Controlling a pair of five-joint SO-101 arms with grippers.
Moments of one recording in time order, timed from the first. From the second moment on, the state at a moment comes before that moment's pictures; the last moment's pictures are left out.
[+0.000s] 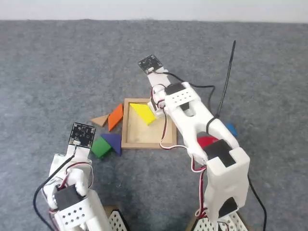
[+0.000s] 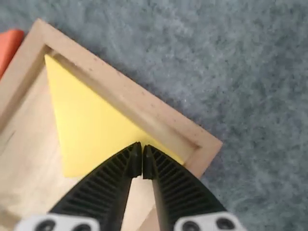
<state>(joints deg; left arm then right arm) -32.2 -102.7 97.3 73.1 -31.1 -29.5 22.4 5.3 49.1 8.0</state>
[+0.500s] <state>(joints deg) -32.2 -102.7 97.3 73.1 -31.1 -28.0 14.5 6.2 49.2 8.0</state>
